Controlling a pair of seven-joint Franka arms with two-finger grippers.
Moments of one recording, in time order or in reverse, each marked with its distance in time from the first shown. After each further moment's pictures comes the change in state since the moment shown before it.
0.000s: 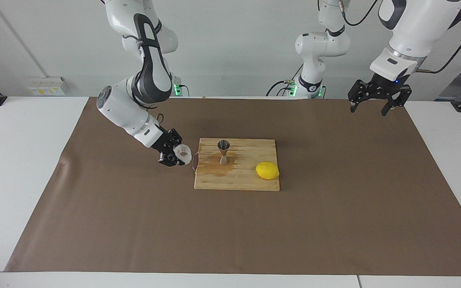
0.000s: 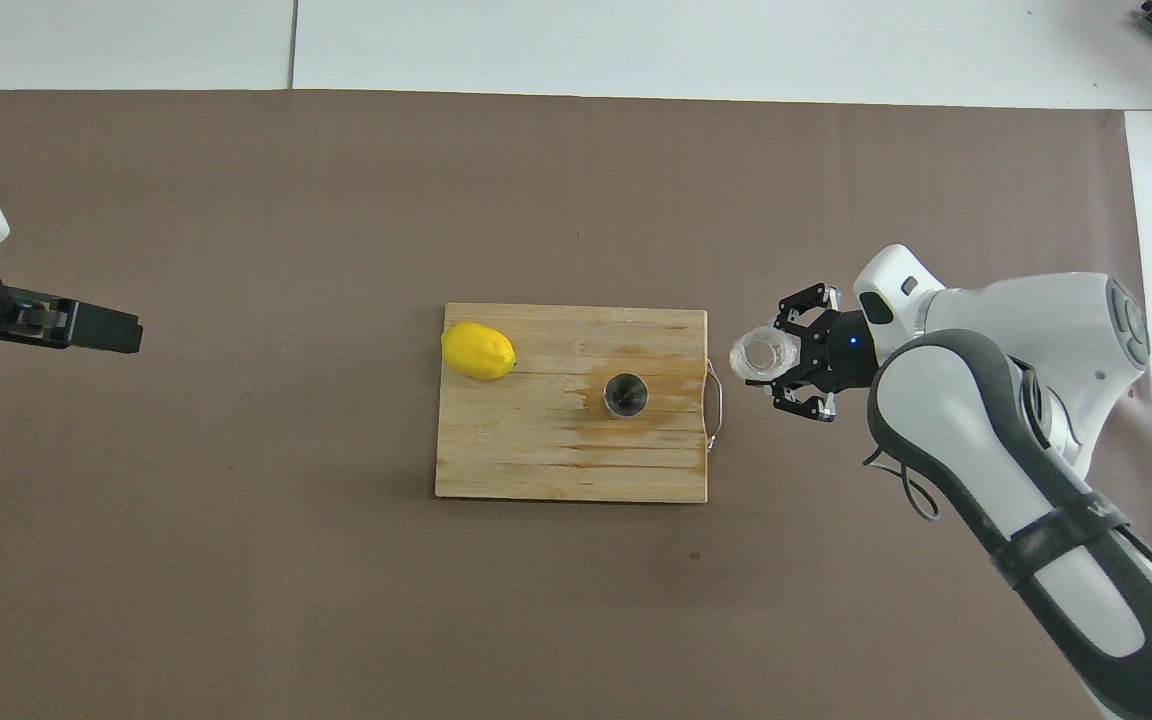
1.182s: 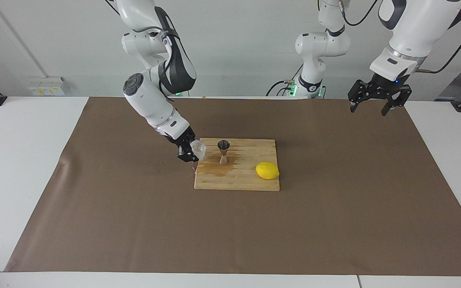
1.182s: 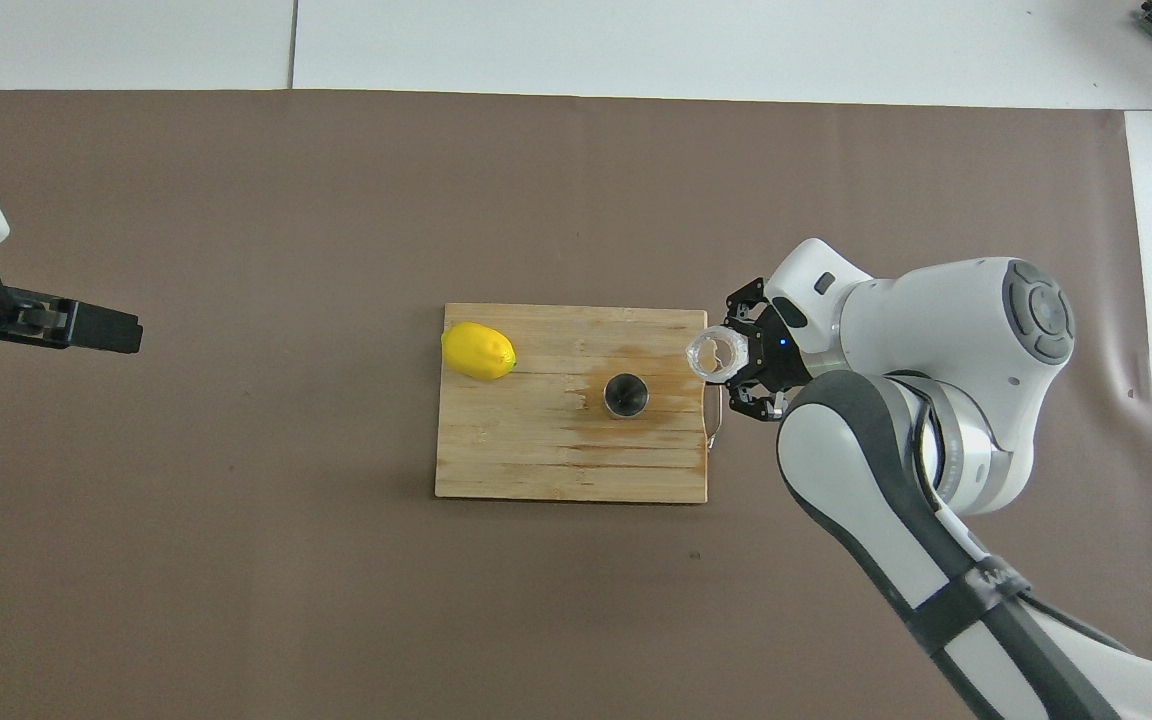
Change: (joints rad) left arm 0.000 0.000 0.000 0.000 0.000 0.000 0.000; right arm 0.131 -0.007 0.002 0.069 -0.239 0.028 0.181
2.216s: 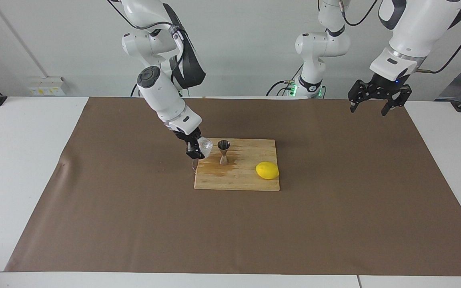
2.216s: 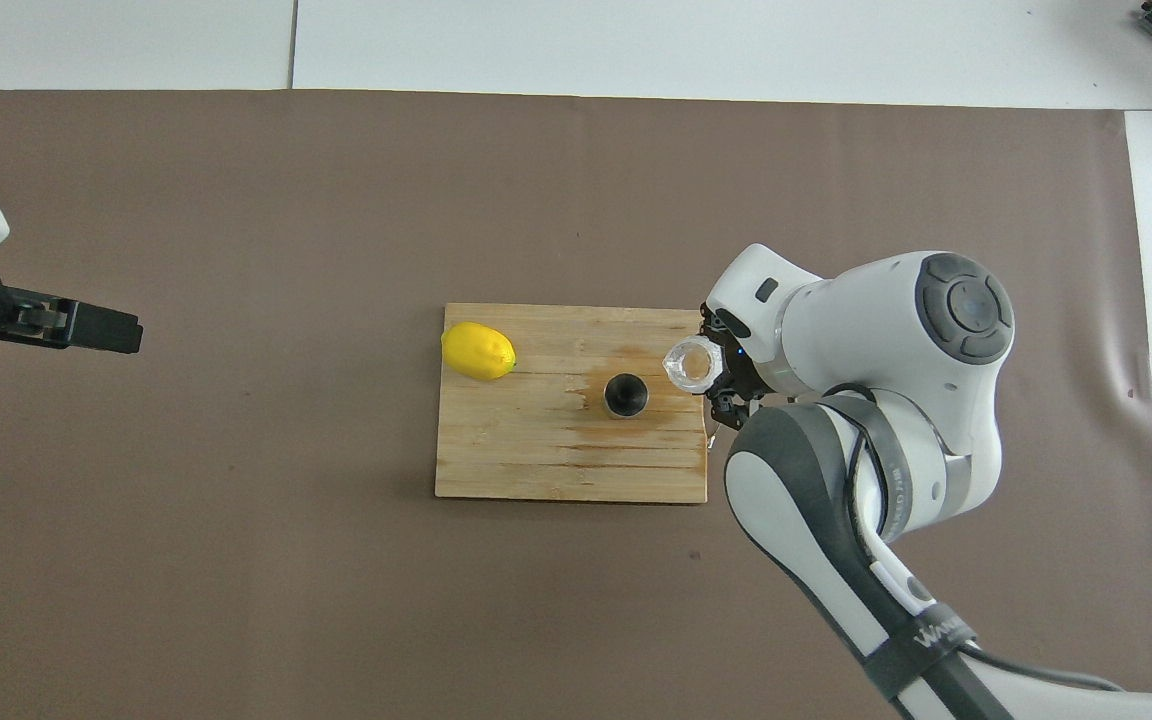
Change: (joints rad) left arm 0.000 0.000 0.000 0.000 0.000 0.000 0.000; right arm 0.074 0.002 0.001 0.058 -0.205 -0.068 0.149
